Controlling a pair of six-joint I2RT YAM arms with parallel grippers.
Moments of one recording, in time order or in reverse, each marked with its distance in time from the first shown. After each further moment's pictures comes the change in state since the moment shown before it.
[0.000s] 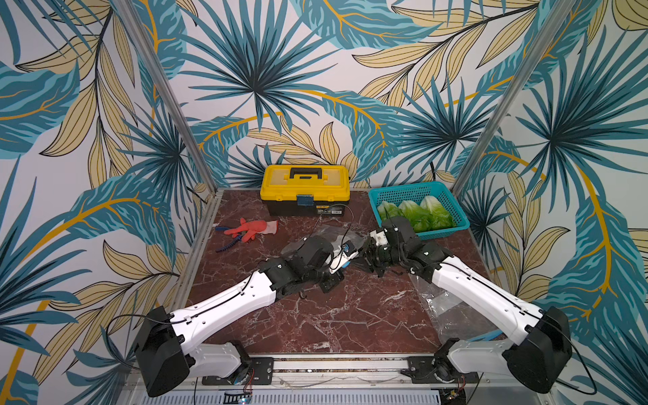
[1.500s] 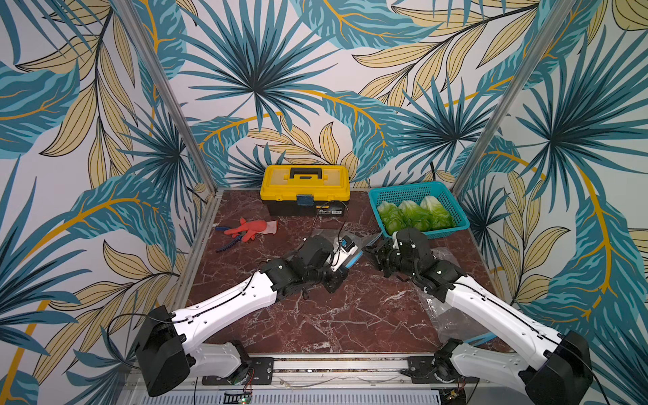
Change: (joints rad) left arm 0.000 0.003 -0.015 0.053 0.070 -0.189; right arm -0.010 -0.145 -0.190 0.203 0.286 0.169
